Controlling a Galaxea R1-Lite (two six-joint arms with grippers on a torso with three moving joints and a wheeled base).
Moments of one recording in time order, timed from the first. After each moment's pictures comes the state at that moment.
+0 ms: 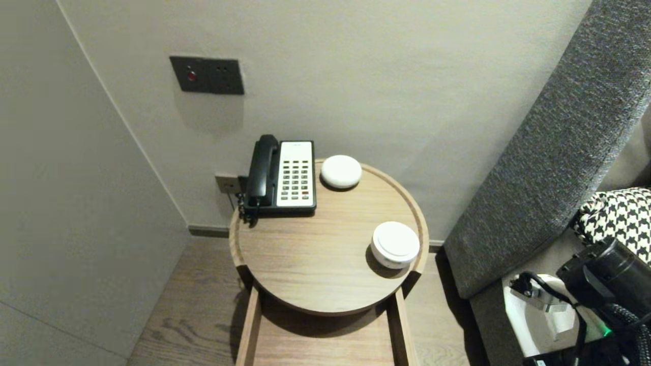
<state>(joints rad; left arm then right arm) 0.00 0.00 0.00 -0.03 0.00 -0.01 0.53 1.32 -0.73 0.52 0.16 0.41</state>
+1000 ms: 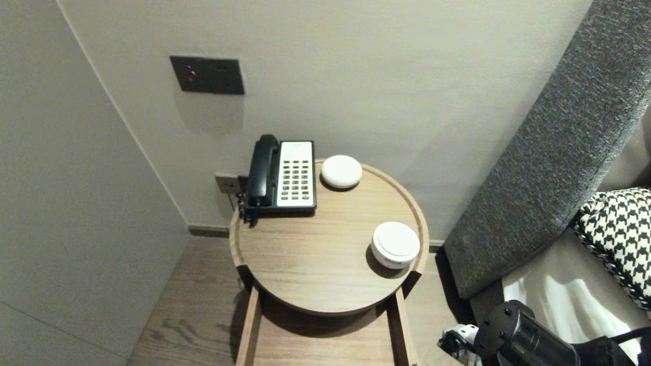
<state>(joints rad) 0.00 0.00 0.00 -0.03 0.00 -0.01 0.87 1.52 -0.57 0.20 0.16 0.52</state>
